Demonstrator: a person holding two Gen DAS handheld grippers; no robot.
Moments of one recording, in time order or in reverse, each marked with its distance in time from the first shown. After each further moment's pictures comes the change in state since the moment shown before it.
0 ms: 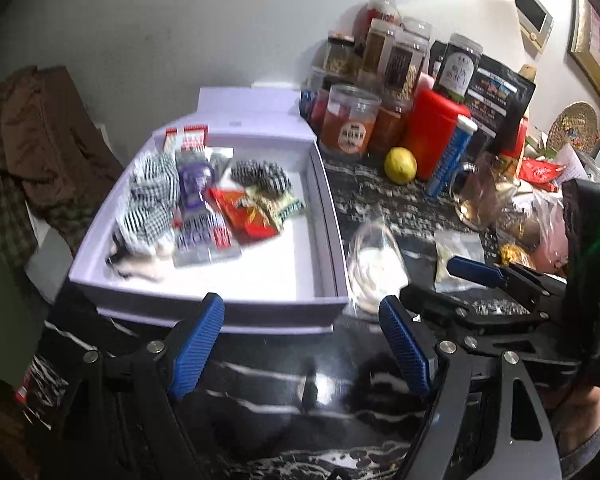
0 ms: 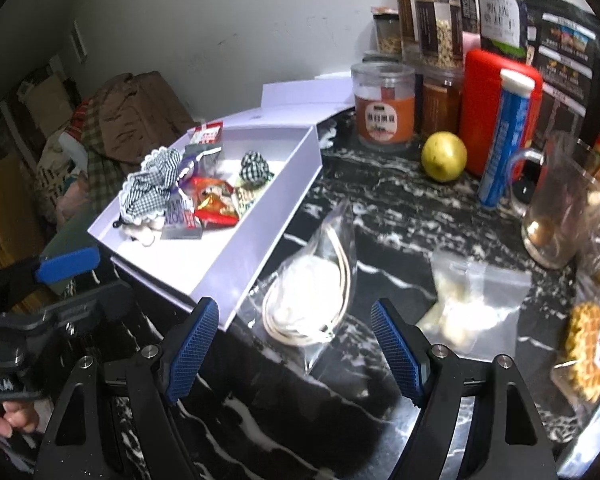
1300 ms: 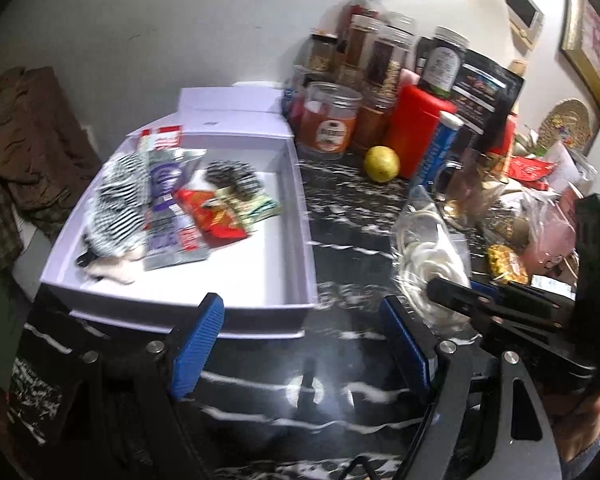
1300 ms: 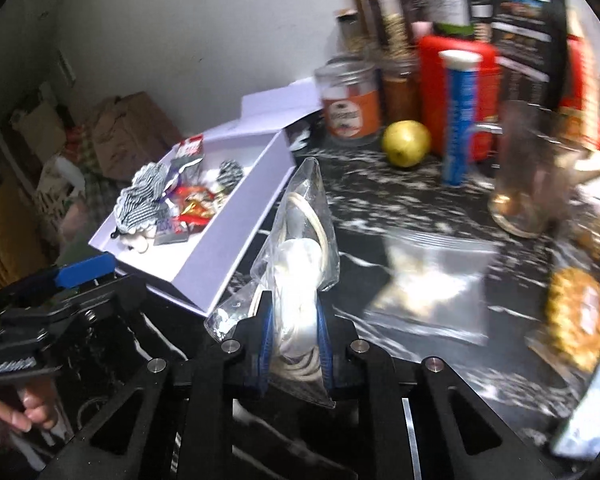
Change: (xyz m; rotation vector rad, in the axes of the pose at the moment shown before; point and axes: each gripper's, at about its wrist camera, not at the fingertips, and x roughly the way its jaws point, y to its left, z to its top) left arm 0.010 -0.025 0.006 0.021 -0.012 -0.053; right arm -0.034 -0.032 -0.015 0.094 -0.040 -0.004
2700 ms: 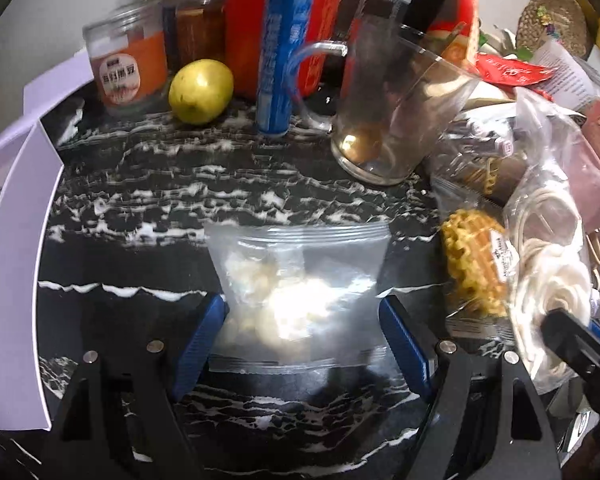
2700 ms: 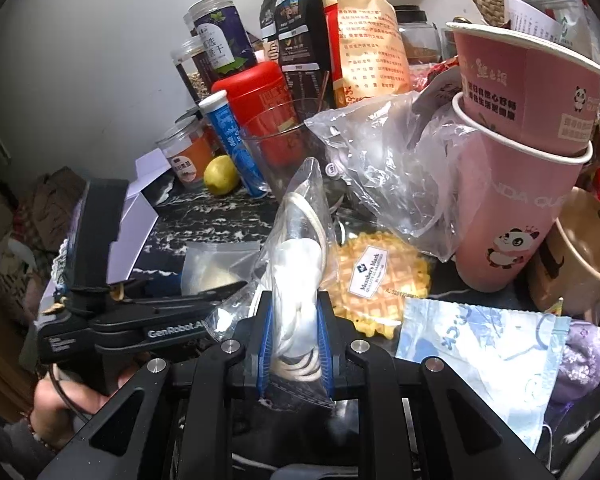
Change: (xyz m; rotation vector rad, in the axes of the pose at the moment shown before) left arm 0.157 -0.163 0.021 0.158 0.239 -0.082; right arm -0.082 -0.144 -0.024 0.243 -0.093 -0.169
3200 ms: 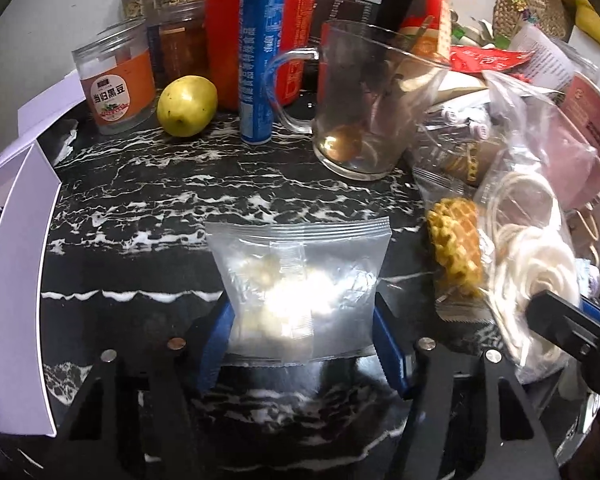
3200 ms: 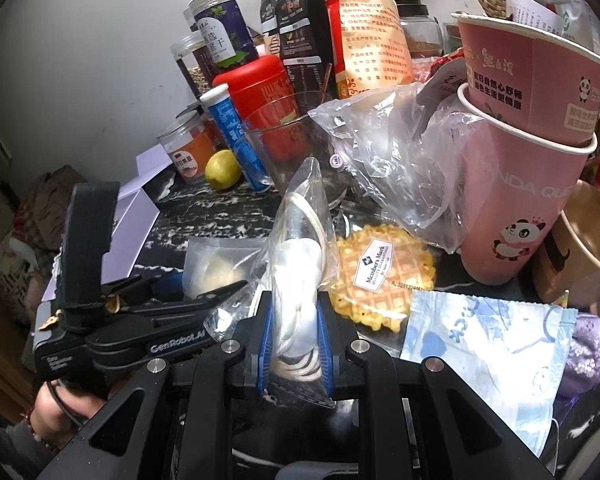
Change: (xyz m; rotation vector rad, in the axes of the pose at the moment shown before) left arm -0.008 -0.017 -0.007 0.068 -0.024 -0.015; right arm 0.002 0.003 -0.002 0.008 0.016 0.004
